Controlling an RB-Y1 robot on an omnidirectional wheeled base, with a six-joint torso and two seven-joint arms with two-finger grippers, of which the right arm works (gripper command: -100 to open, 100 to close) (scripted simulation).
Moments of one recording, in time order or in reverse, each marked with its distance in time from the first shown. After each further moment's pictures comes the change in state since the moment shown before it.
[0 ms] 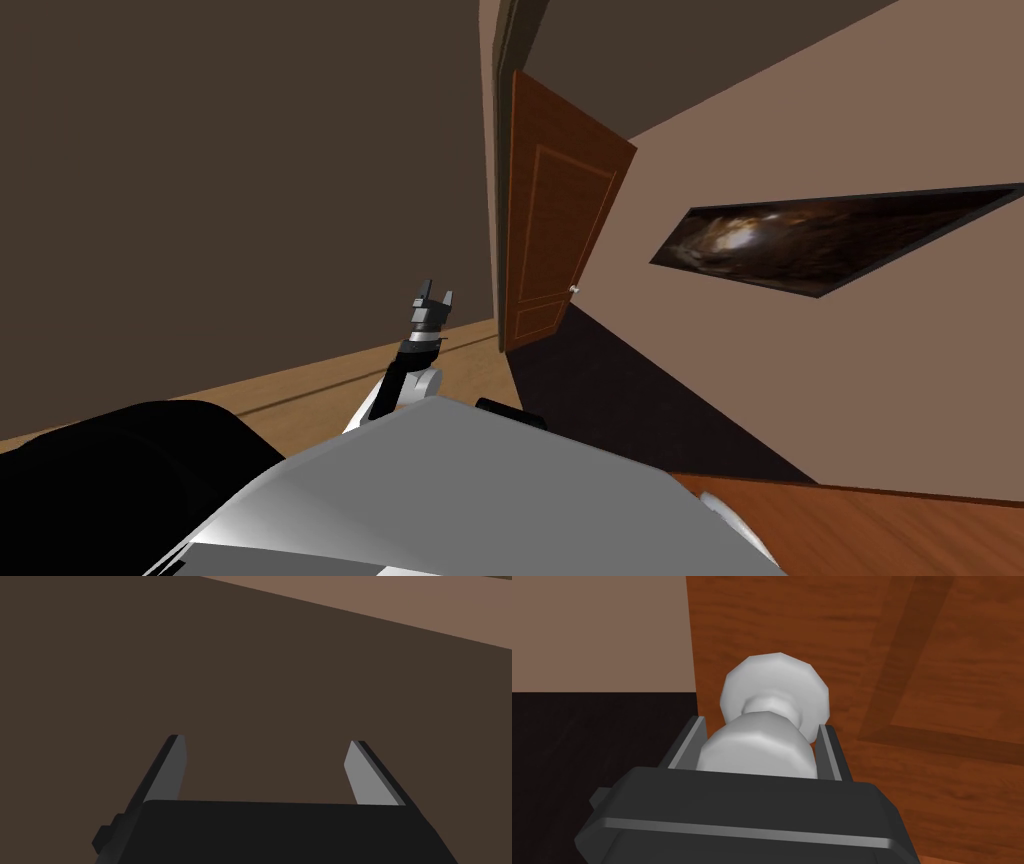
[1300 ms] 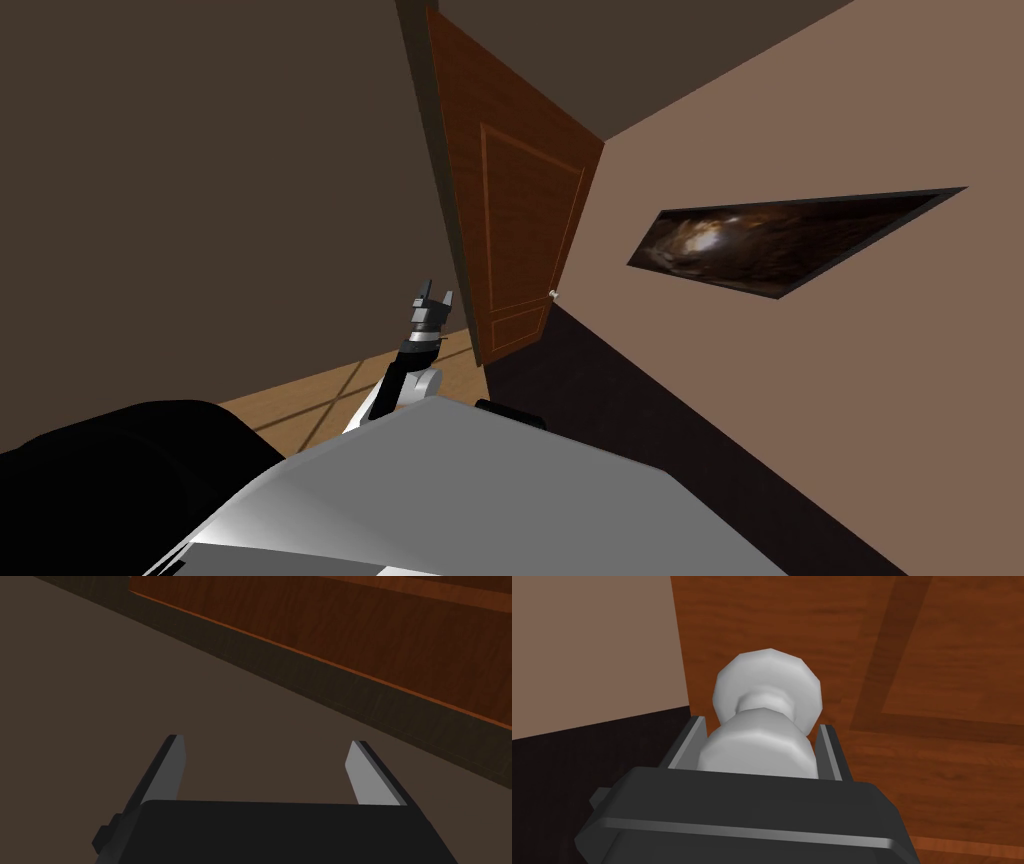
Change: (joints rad) arm 0.045 0.050 -0.102 -0.005 -0.128 -0.043 0.004
